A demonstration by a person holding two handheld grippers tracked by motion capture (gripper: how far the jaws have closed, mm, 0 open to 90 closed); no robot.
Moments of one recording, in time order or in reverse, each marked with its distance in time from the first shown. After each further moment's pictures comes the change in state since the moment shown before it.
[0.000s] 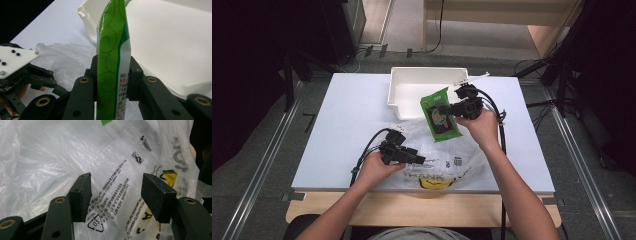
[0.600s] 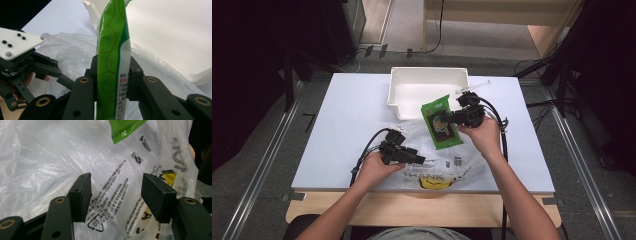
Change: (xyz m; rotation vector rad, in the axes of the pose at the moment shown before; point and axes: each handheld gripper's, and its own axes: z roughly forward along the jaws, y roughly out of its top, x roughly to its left) left arm 0.000 0.000 0.000 -0.002 -0.004 -0.007; right arm 0.006 -0.021 -0.003 0.007 0.018 0.009
